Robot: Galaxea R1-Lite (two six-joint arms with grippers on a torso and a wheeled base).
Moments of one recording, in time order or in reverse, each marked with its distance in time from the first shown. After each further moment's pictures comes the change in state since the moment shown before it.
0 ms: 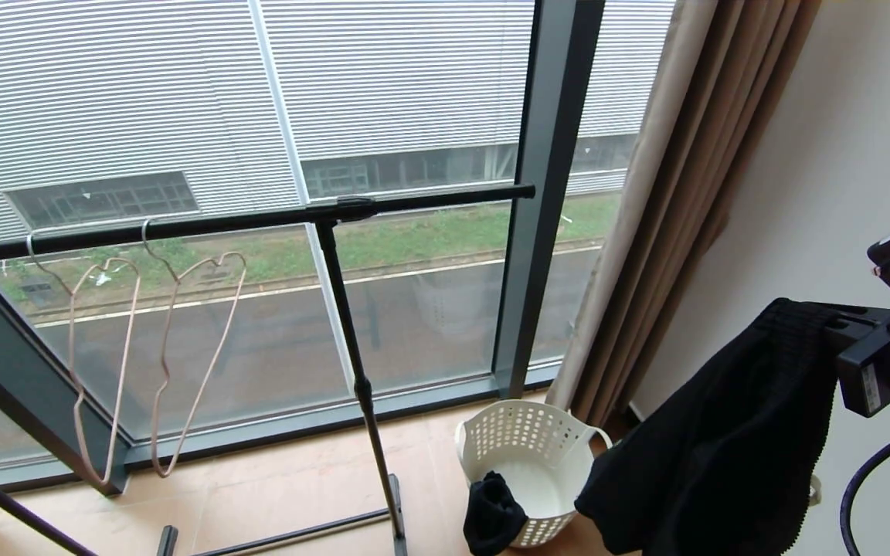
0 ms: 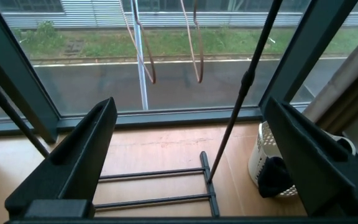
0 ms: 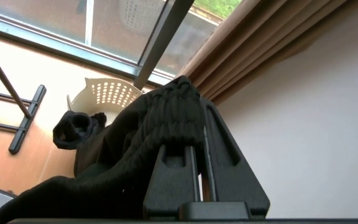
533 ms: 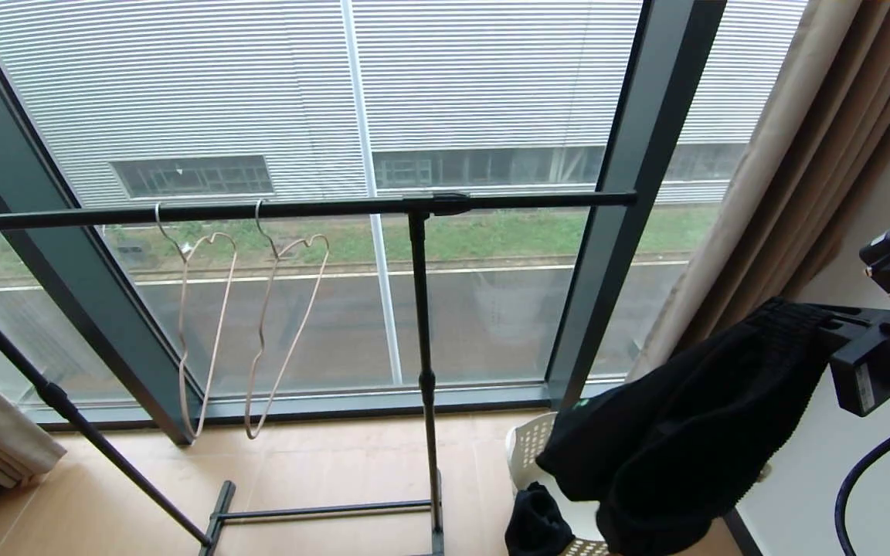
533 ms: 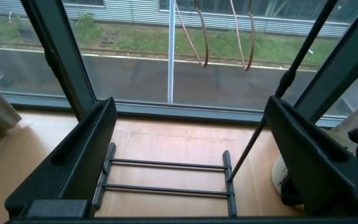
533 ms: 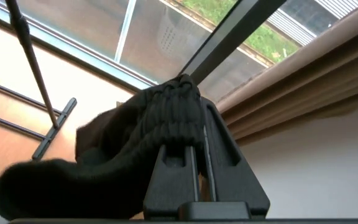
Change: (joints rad) left arm 0.000 0.000 0.000 0.000 0.000 0.000; right arm 0.000 0.000 0.000 0.001 0.004 0.000
